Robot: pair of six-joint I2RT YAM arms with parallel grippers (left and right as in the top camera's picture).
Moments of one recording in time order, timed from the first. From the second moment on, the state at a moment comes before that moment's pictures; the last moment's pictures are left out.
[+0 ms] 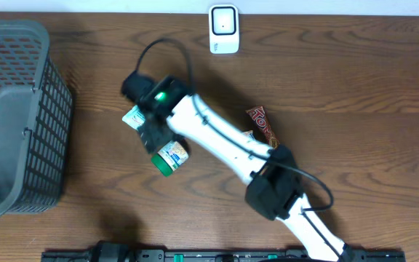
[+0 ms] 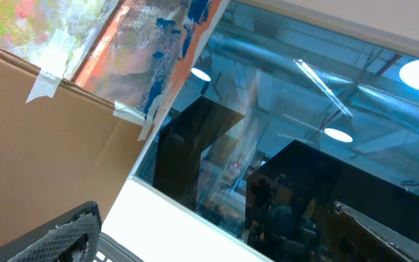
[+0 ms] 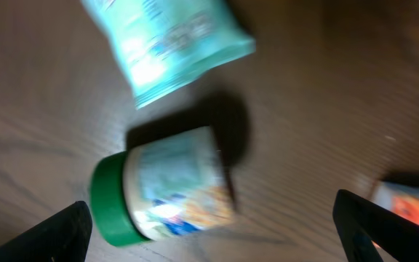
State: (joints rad) left arm -0.15 0.36 1.65 -0.73 -0.53 -0.25; right arm 0.93 2.41 2.36 -1.40 0.05 0.43
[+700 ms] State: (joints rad) left arm -0.15 0.36 1.65 -0.73 -0.53 -0.25; right arm 1.00 2.43 2.36 -1.42 0.05 0.09
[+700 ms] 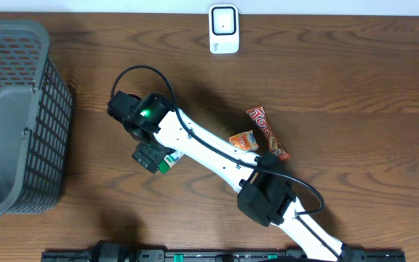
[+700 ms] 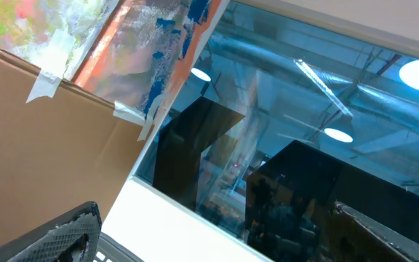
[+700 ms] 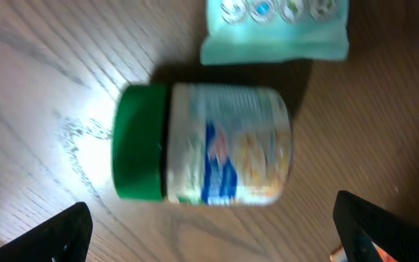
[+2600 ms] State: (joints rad) left arm -0.15 0.36 1.55 -0.66 -0.53 -0.25; right arm 0.84 2.61 2.45 -1.69 -0.27 0.17
